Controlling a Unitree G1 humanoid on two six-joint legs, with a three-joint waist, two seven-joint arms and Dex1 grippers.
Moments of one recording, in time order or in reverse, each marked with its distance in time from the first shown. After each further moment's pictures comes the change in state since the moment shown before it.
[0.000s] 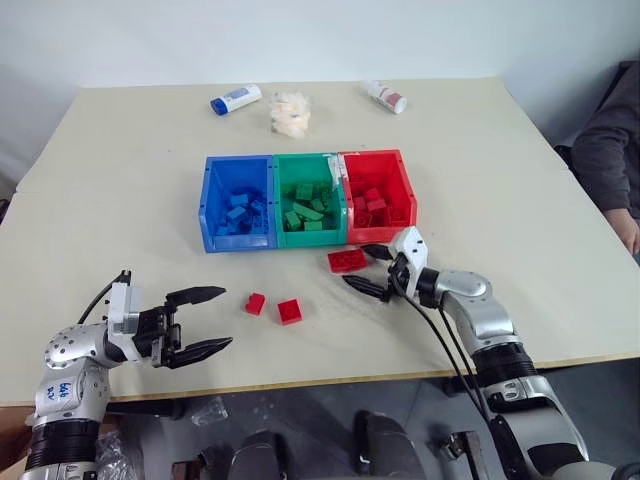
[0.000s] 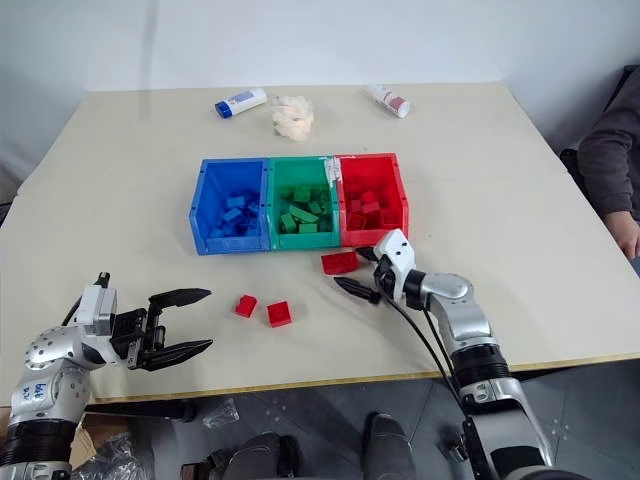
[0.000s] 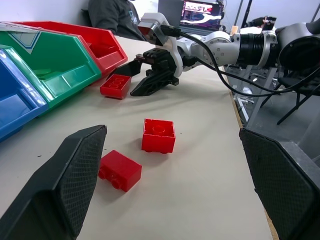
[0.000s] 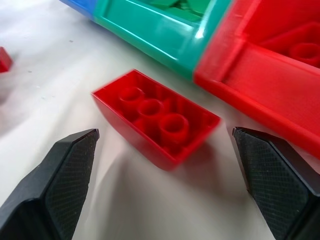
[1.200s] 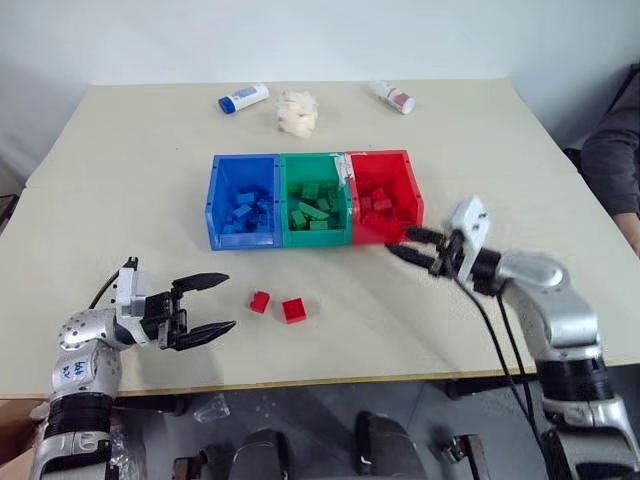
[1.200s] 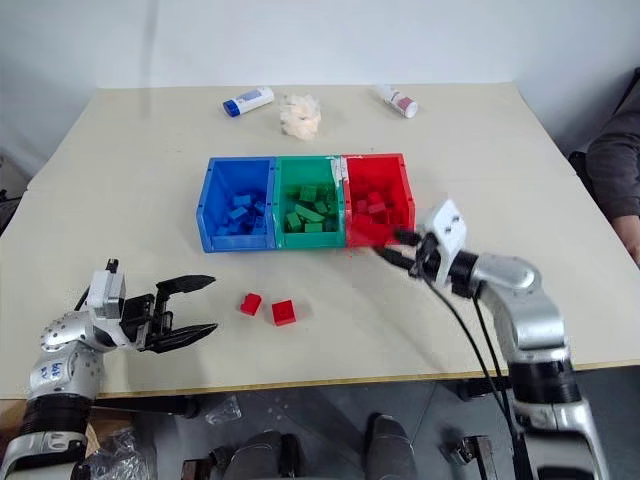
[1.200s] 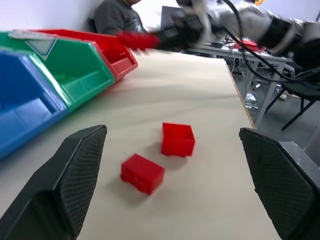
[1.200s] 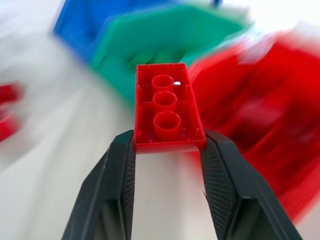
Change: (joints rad) left arm -0.169 -0.018 -0.034 0.193 0.019 -0.060 -0.050; right arm -0.007 -0.251 -0.139 -0.399 0.113 0.277 -0.064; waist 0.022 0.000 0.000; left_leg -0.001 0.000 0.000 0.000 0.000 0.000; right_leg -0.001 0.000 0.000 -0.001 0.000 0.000
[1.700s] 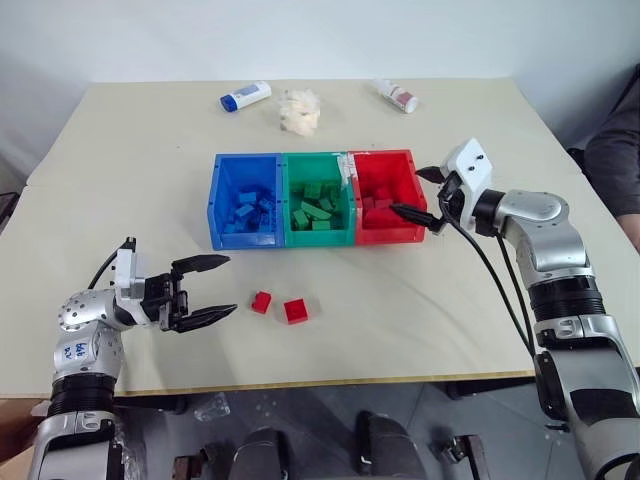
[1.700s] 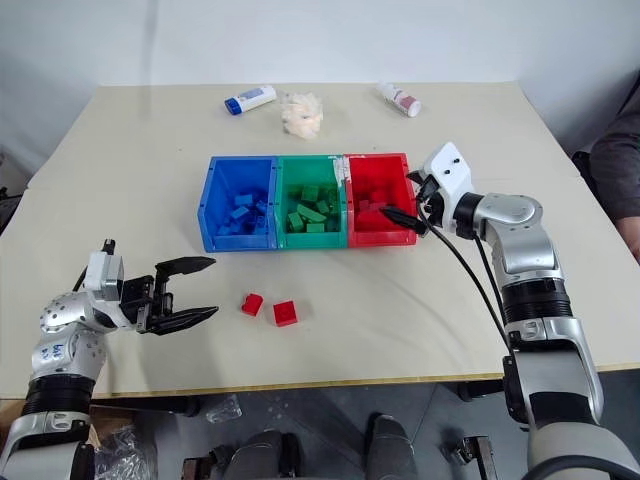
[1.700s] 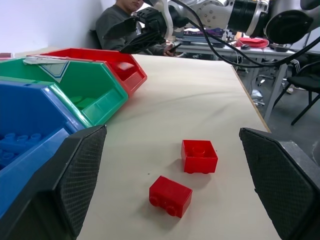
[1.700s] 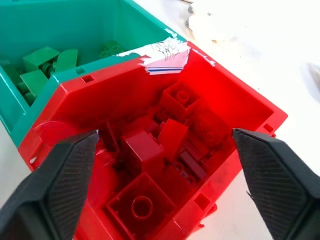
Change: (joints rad) left arm -0.073 0.019 -0.005 0.012 -0.002 0.002 0.001; right arm -0.313 -0.008 0.086 0.501 -0.171 -0.219 0.053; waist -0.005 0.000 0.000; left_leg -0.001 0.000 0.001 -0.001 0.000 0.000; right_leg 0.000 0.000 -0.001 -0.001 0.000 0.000
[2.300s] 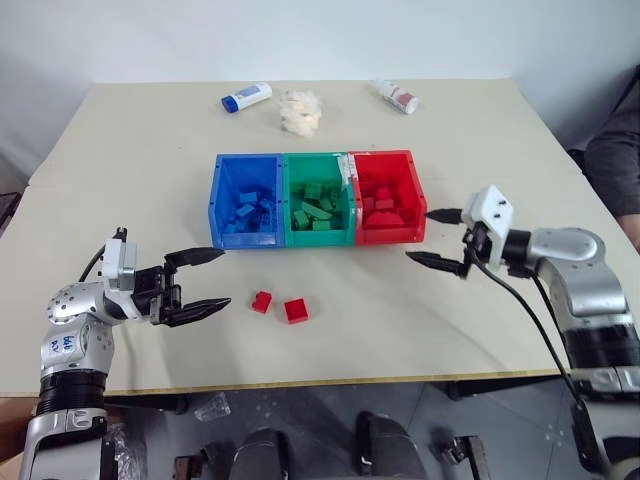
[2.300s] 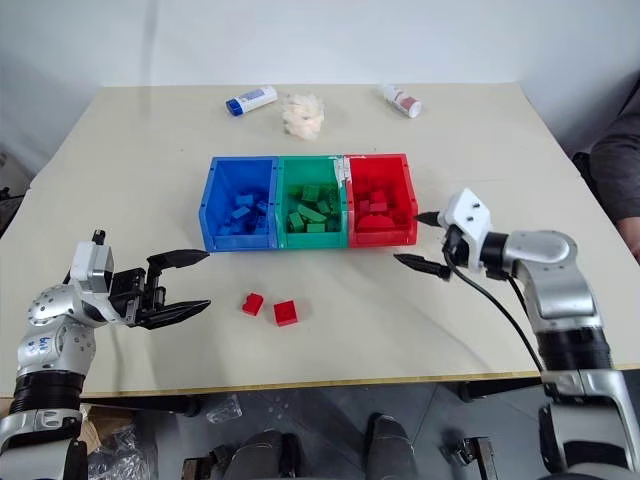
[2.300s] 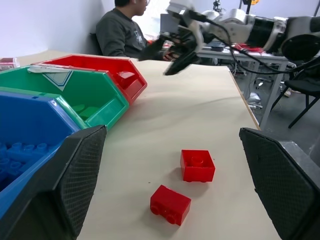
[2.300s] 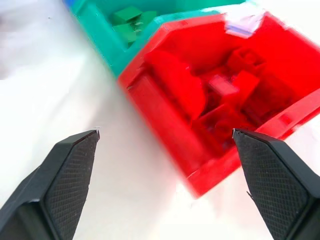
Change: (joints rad) left arm -0.008 0.025 0.022 -0.037 -0.015 0.065 0.000; right arm 0.365 -0.150 -0.072 -0.372 0.113 0.063 0.179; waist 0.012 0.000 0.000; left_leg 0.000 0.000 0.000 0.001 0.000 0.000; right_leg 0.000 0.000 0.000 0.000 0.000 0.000
